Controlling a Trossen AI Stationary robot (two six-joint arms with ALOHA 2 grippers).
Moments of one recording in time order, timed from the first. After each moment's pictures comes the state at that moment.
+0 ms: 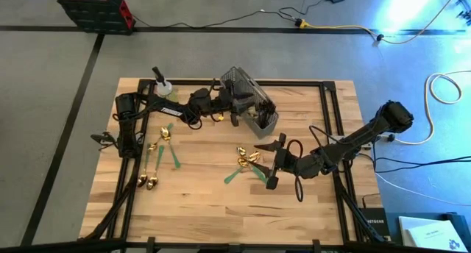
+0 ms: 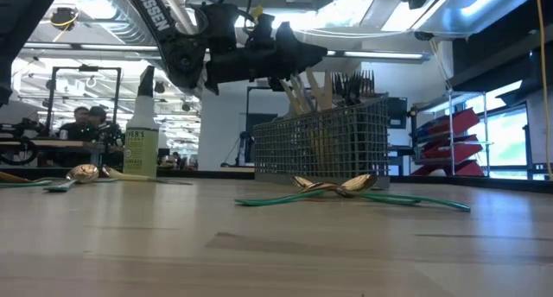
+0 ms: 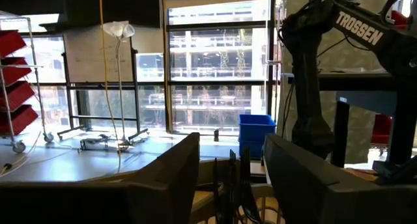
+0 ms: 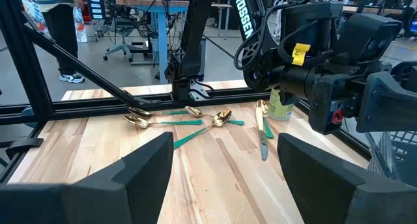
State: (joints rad) left arm 0.35 1.94 0.95 1.20 0.17 -0.02; right arm 0.50 1.34 0.75 0.38 0.77 0.13
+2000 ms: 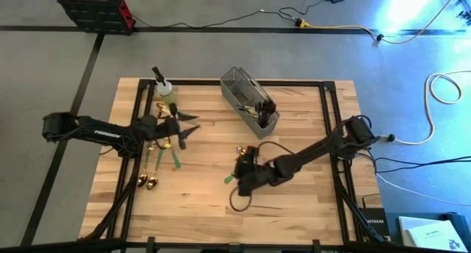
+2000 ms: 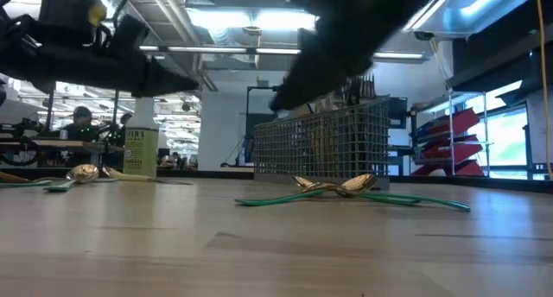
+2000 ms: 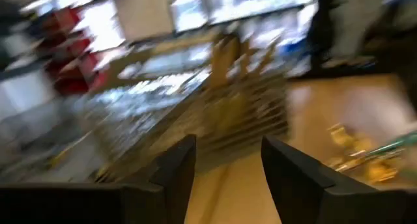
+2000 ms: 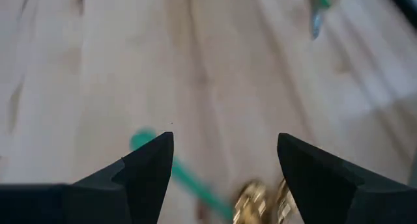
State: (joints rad) left arm 0.19 1.02 0.05 0.94 -0.22 0.21; right arm 0.36 1.86 1.20 -0.21 0.53 0.30
